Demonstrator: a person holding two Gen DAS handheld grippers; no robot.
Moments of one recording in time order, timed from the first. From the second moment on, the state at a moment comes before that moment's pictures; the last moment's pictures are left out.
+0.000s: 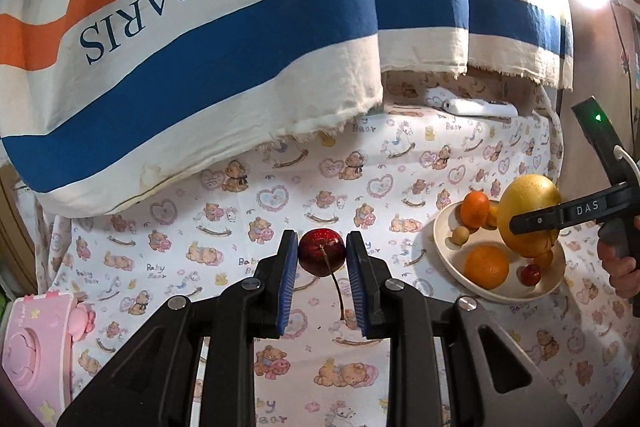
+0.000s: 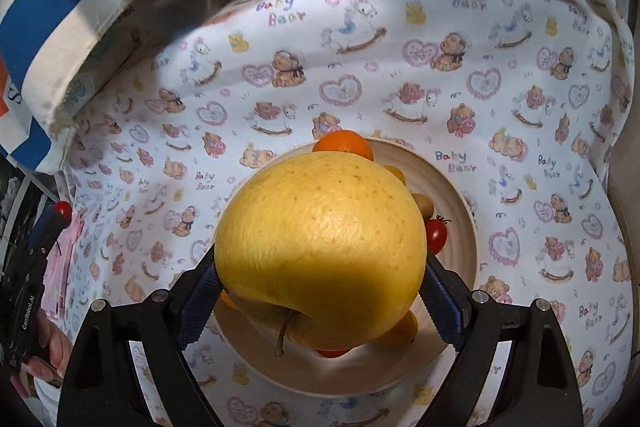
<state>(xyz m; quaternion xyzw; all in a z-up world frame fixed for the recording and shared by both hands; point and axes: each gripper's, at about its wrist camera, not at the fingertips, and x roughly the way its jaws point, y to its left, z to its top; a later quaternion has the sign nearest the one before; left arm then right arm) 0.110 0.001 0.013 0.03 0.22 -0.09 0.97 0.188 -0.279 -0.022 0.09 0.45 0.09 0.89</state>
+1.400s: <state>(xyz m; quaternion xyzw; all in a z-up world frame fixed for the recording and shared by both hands) 0.113 -0.063 -0.004 0.08 0.25 -0.15 0.95 0.193 -0.272 -0.042 0.07 0.42 0.07 0.90</state>
